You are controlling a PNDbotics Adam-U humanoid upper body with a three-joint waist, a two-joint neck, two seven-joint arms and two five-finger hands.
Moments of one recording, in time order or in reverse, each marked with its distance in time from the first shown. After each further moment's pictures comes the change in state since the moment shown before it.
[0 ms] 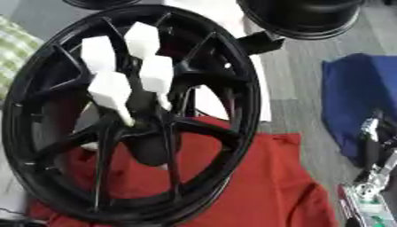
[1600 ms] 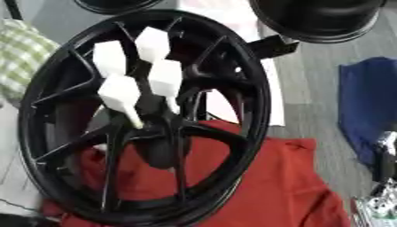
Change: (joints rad) left arm -0.909 -0.003 -0.438 0.528 -0.622 -0.026 -1.064; right arm 0.054 0.000 -0.023 -0.038 0.053 0.005 -0.052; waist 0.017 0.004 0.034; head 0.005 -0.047
